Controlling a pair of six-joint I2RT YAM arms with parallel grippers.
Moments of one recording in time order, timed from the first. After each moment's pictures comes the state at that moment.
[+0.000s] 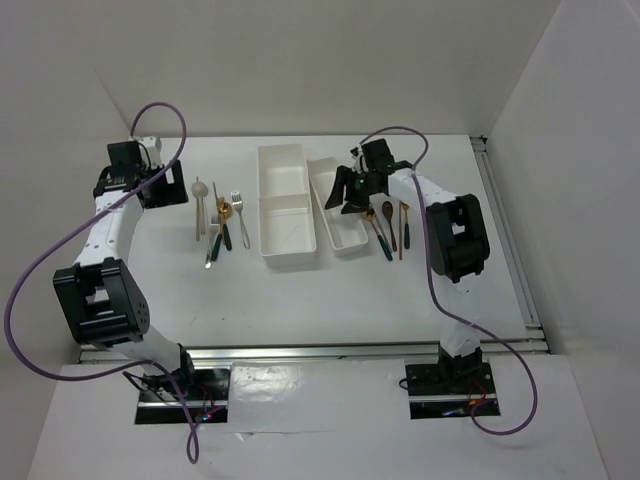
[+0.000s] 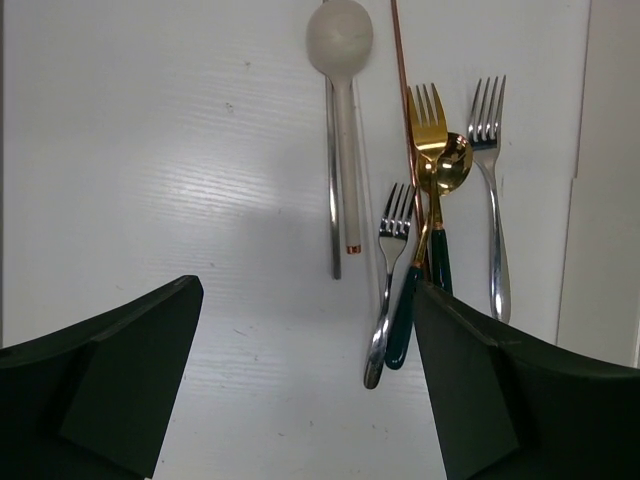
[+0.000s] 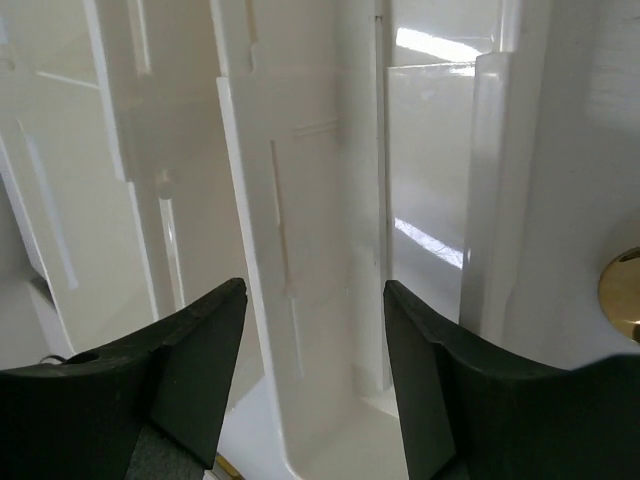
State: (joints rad) left arm 0.25 1.58 1.35 -0.55 0.11 0.00; right arm 0.32 2.14 1.66 -0.45 -0.47 0.47
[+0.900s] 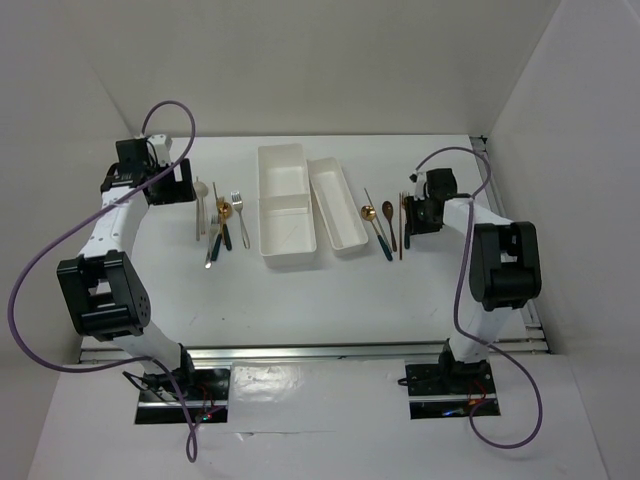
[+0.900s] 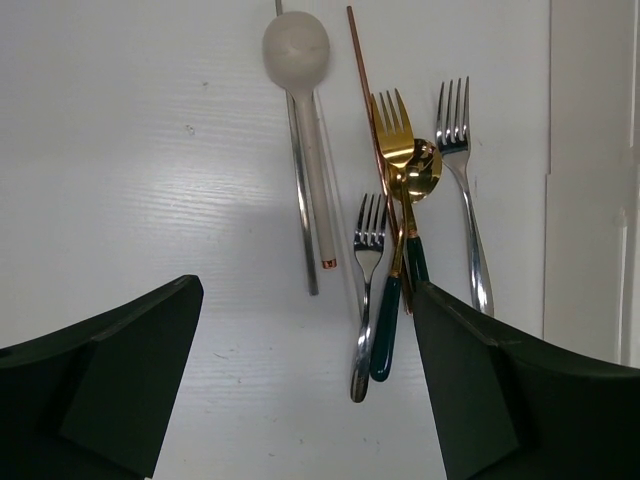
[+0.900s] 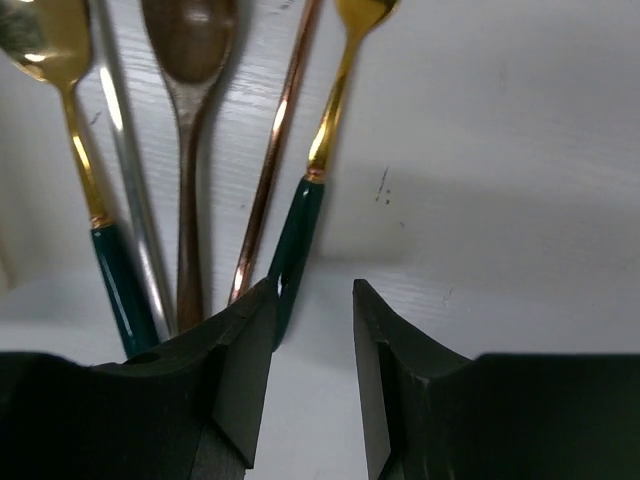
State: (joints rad) left arm 0.22 1.62 1.36 -0.52 0.17 0.02; right arm 0.03 1.76 1.11 -0.34 -0.14 -0.09
